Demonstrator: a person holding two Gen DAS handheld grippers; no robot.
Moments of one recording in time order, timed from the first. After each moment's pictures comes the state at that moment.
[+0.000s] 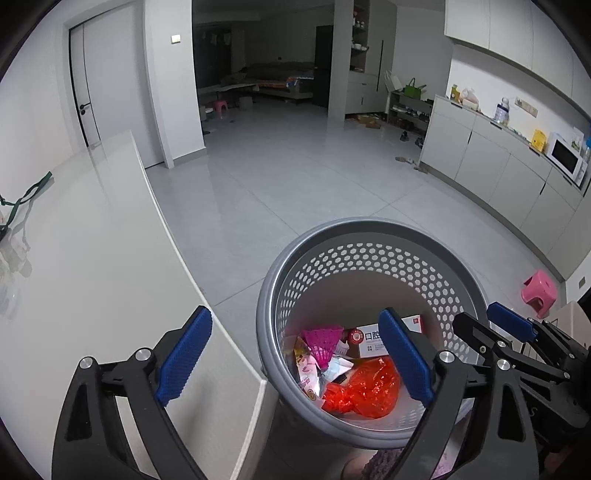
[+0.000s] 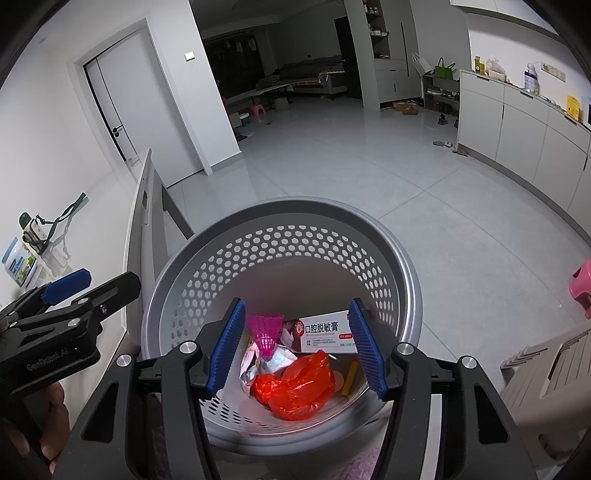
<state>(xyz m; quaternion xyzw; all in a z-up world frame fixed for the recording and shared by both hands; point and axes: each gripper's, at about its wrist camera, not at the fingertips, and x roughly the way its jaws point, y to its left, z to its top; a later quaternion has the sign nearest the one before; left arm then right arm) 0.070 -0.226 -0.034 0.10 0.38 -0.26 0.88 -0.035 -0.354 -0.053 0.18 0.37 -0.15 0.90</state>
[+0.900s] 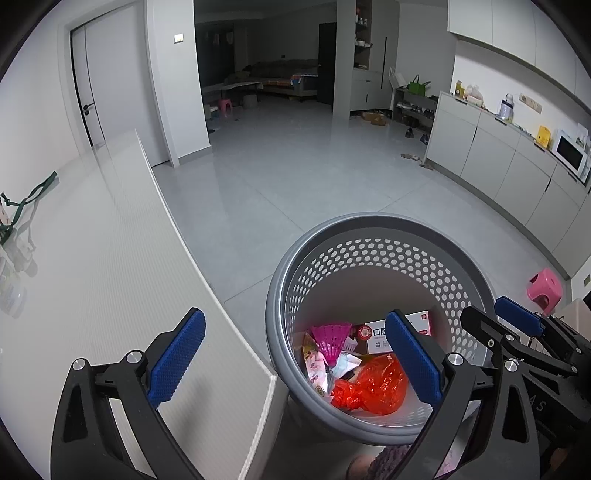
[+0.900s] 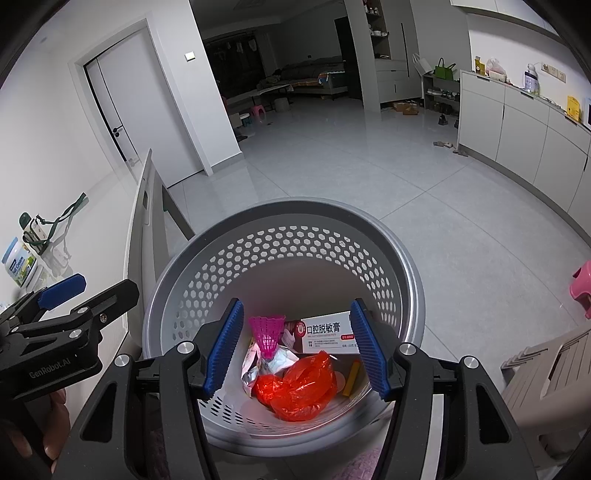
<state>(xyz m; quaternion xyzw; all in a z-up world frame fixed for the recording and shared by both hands) 0.071 -0.228 -0.037 0.11 0.39 -0.25 0.88 -0.032 -0.354 -0.054 0.18 0.37 -0.15 0.90</state>
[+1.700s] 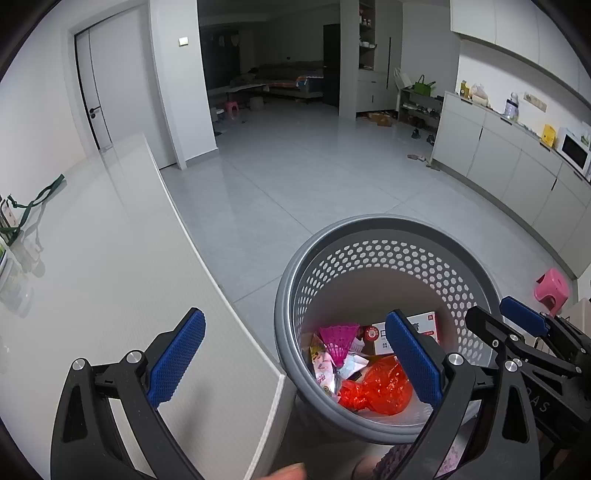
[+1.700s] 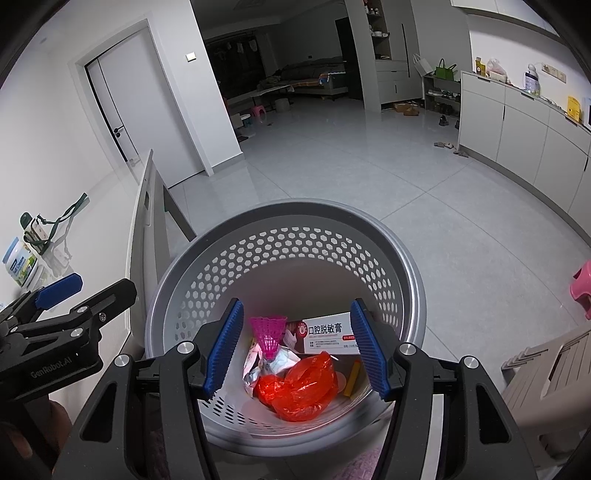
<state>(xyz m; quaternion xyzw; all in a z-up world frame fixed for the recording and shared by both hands) 0.067 -0.231 -0.036 0.12 0.38 -0.23 0.89 -0.033 -0.352 -0.054 0.18 0.37 -0.15 0.90</state>
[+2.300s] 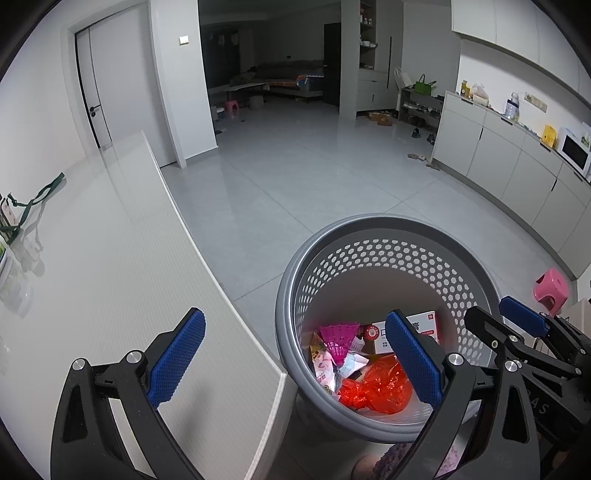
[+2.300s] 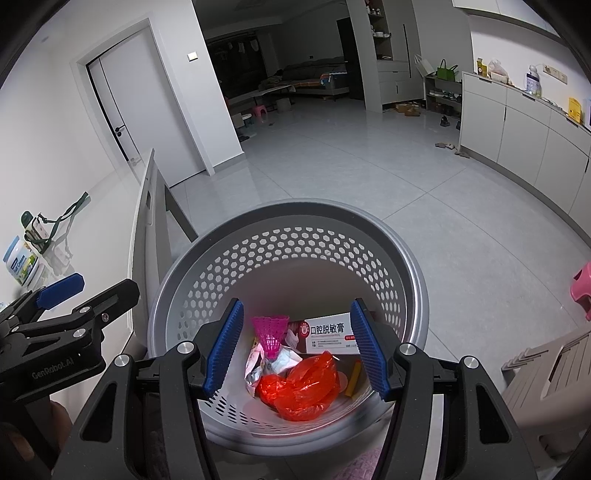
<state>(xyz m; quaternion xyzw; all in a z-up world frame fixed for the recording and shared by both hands) 0.068 -0.230 -0.037 0.12 0.38 -0.23 0.89 -0.034 -0.351 -0.053 0.18 0.37 -0.14 0.90</state>
